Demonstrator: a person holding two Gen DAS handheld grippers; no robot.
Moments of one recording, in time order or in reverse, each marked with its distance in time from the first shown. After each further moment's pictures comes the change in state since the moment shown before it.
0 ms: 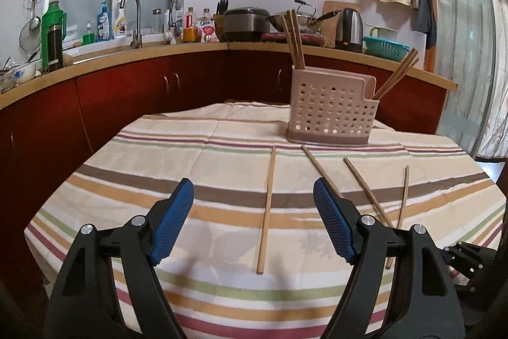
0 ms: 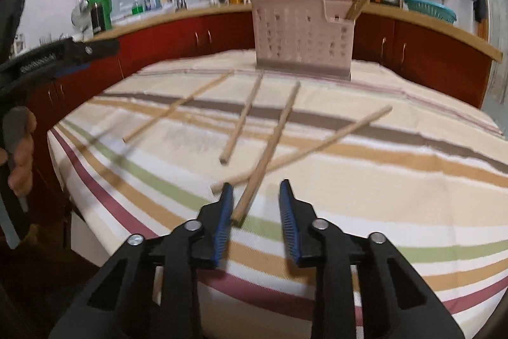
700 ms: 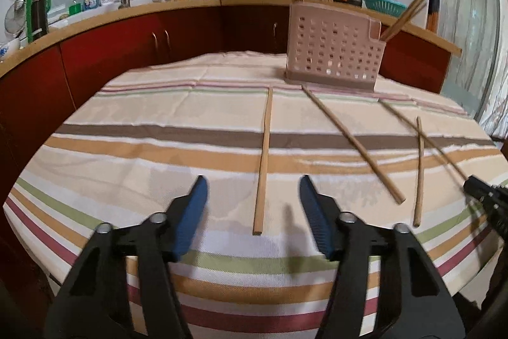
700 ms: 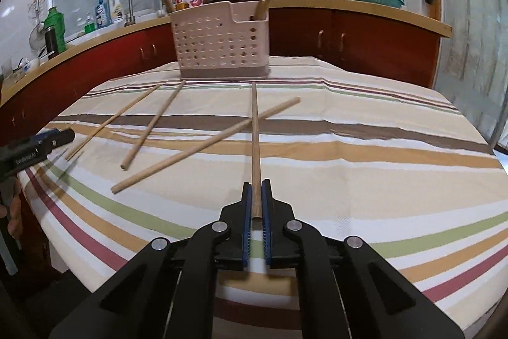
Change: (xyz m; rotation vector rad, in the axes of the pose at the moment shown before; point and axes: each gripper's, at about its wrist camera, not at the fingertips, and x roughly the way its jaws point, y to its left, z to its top) left arm 0.045 -0.003 -0.042 0.024 0.188 -0.030; right arm -0.025 -0.077 -0.006 0.119 -0.013 -0.173
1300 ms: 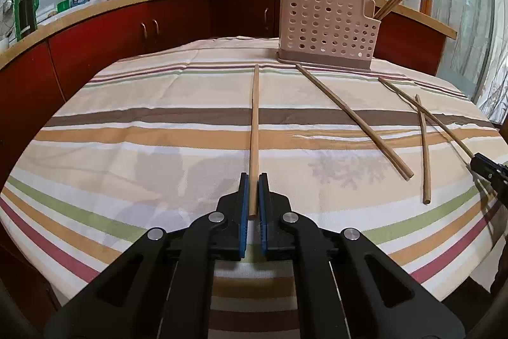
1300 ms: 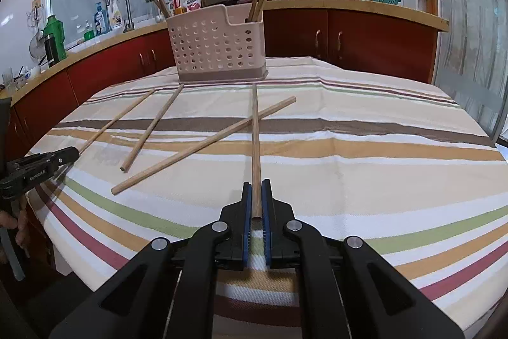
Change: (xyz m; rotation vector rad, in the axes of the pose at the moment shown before) left arm 0.007 0.001 -0.011 0.040 0.026 -0.017; right arm -0.003 -0.006 0.000 0.022 -0.017 0.016
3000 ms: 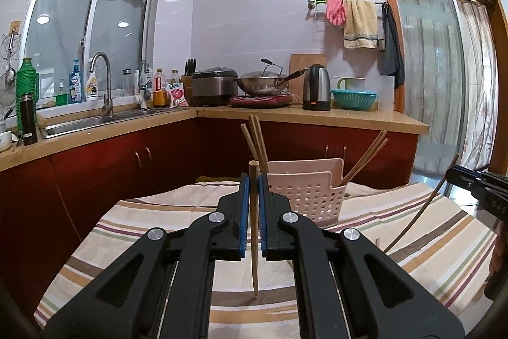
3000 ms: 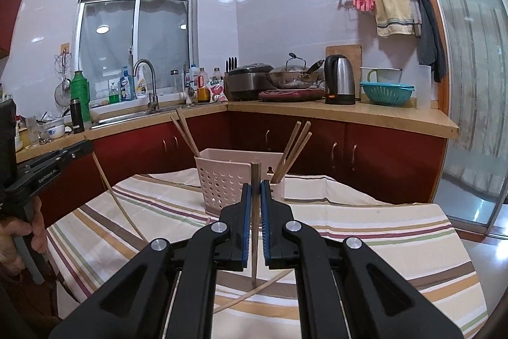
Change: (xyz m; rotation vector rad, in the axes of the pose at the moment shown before) left arm -0.099 -0.020 0.143 0.035 -0.462 -0.064; right arm -0.072 0.021 0.139 -0.063 -0.334 0.078
